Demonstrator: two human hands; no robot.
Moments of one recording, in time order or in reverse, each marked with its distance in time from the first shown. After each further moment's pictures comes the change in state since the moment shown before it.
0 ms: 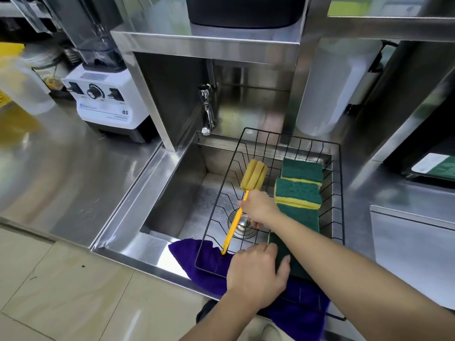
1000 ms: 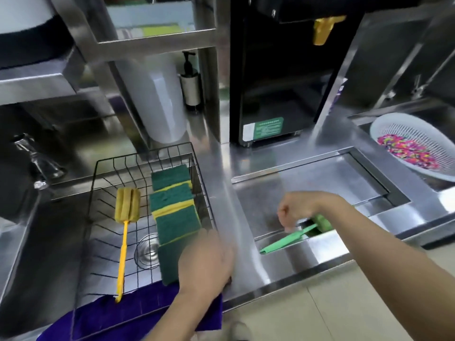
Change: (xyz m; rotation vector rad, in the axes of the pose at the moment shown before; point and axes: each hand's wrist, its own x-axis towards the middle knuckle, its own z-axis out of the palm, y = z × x) left_hand 0.021 0.089 0.025 -0.021 -0.116 0.284; right_hand -0.187 0.233 -0.151 -0.050 -0.185 0.247
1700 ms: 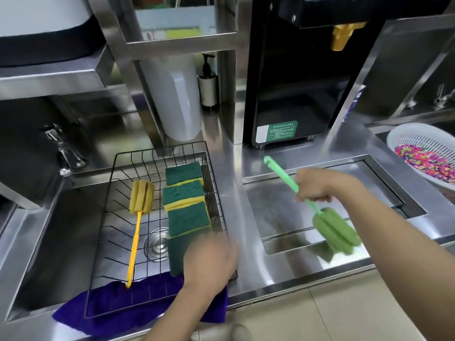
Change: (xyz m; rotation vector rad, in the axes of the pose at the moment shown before) left_hand -0.008 -0.003 0.000 -0.038 0.021 -0.037; right_hand -0.012 -0.017 -0.039 -0.164 0.239 0.187
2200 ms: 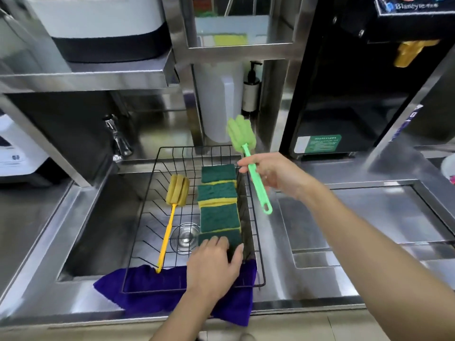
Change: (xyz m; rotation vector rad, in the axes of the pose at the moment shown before) left_hand -0.017 -0.040 -0.012 0.035 0.102 -0.142; right_hand 0.008 -0.136 -0.005 1.114 -0.036 -0.552
